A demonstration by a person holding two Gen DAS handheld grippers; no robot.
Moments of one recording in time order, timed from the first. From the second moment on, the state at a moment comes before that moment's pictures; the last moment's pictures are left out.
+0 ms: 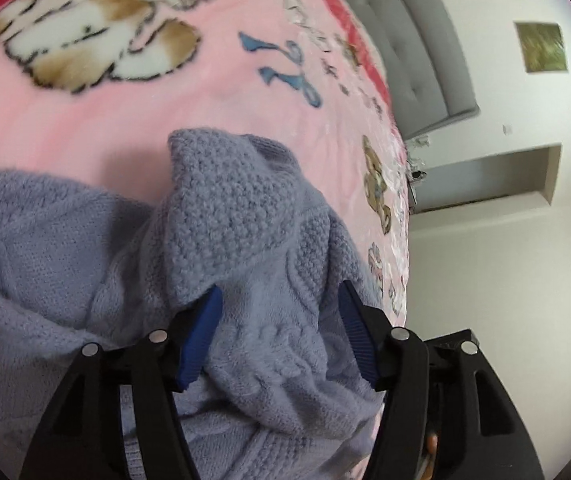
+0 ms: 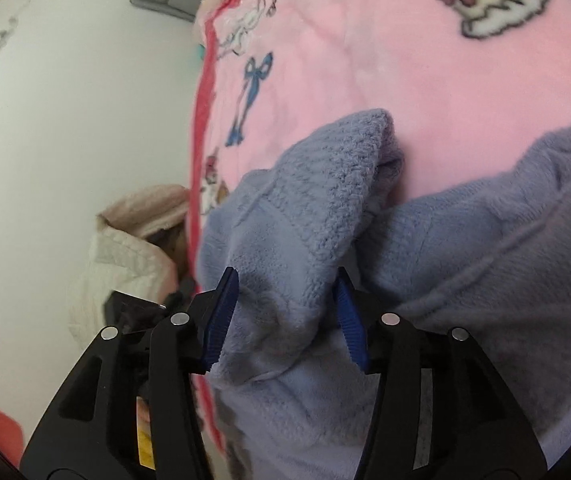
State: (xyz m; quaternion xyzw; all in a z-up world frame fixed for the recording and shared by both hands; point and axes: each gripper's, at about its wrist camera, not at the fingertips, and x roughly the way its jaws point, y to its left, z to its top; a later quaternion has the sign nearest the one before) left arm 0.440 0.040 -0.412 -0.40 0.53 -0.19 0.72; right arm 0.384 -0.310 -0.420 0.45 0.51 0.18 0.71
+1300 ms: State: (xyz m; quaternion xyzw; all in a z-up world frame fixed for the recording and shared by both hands) left arm 0.292 0.107 -0.450 -0.50 0.51 -0.12 0.69; right arm 0.267 -0.299 -0.409 0.34 0.56 0.21 0.72
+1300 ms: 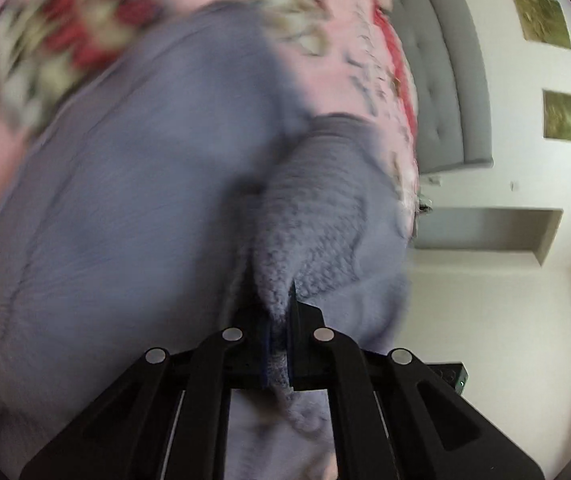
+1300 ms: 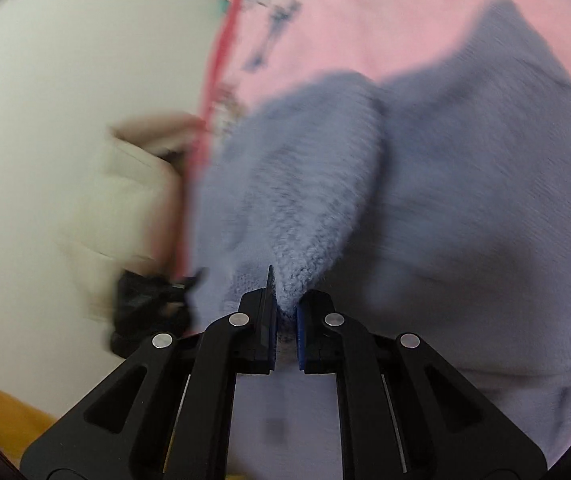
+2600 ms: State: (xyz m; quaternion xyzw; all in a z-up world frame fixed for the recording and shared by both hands) left arm 0.280 0.004 -0.399 -0.06 0.50 -0.23 0.84; right arm 0.215 -0.196 -0.389 -0.06 0.47 0.26 0.84
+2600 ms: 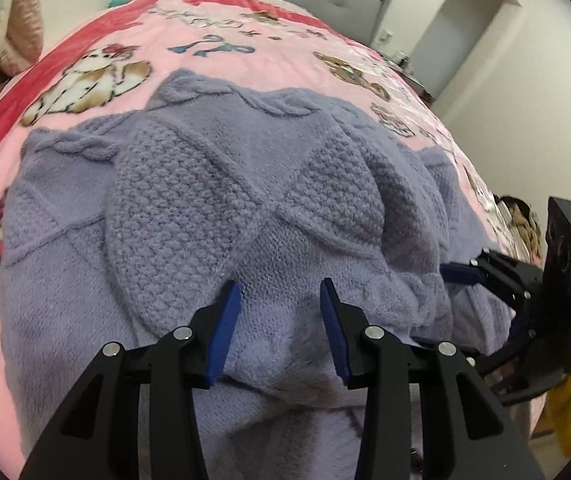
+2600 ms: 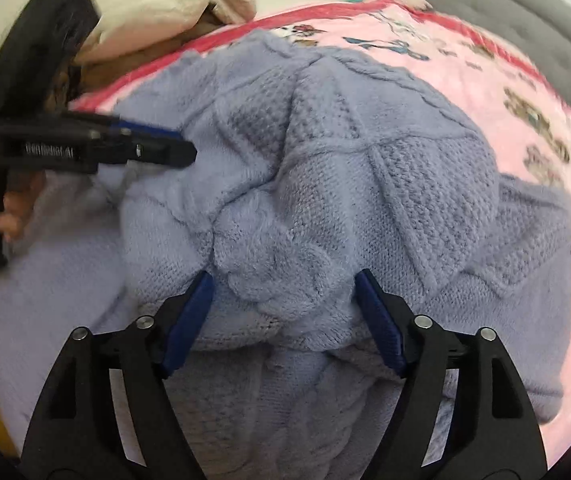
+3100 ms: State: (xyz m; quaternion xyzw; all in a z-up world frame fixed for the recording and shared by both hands) left arm 0.248 0.015 -0.360 -0.07 0.50 -0.20 0.84; right arm 0.164 -0.222 -0.343 -0.01 0.46 0.20 0.86
